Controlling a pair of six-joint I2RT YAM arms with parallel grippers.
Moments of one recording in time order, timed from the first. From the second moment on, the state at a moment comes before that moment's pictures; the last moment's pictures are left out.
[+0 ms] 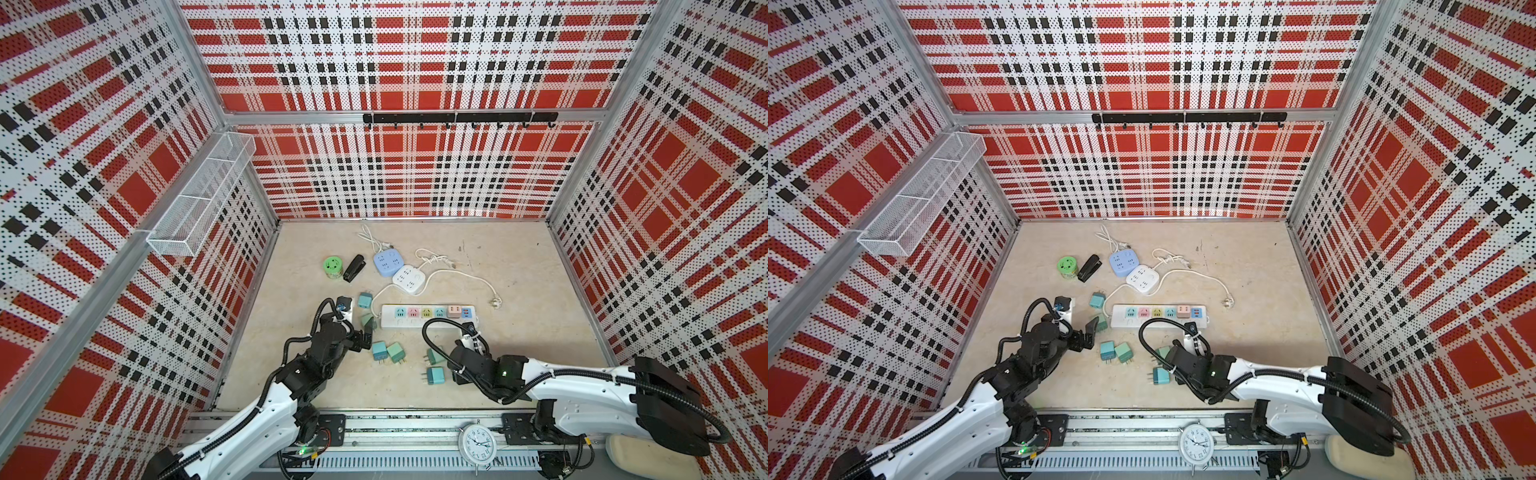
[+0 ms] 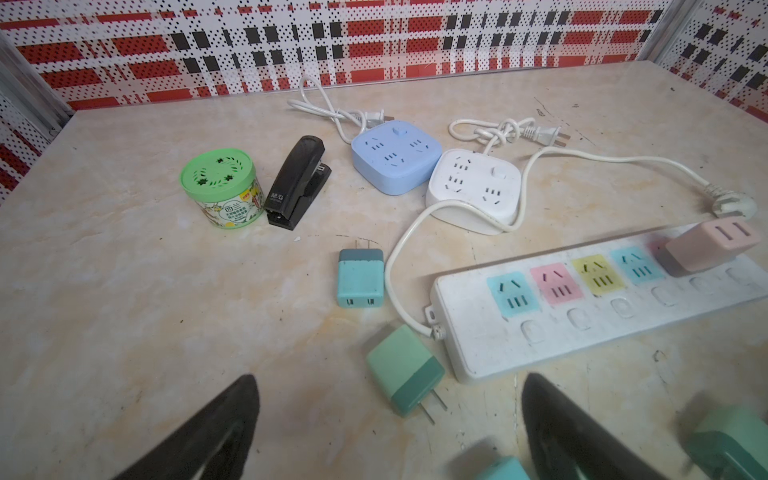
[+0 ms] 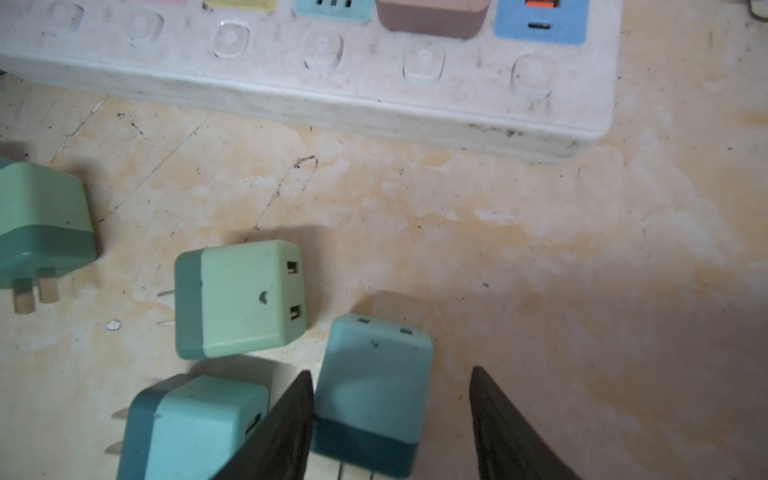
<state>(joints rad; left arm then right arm) -0.63 0.69 0.28 -0.03 -0.34 -0.18 1.16 1.19 0.48 -0.40 0.46 0.88</state>
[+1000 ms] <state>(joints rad) -0.64 0.71 0.28 -0.03 -0.34 -0.18 1.18 1.35 0.50 -0.30 0.46 0.91</state>
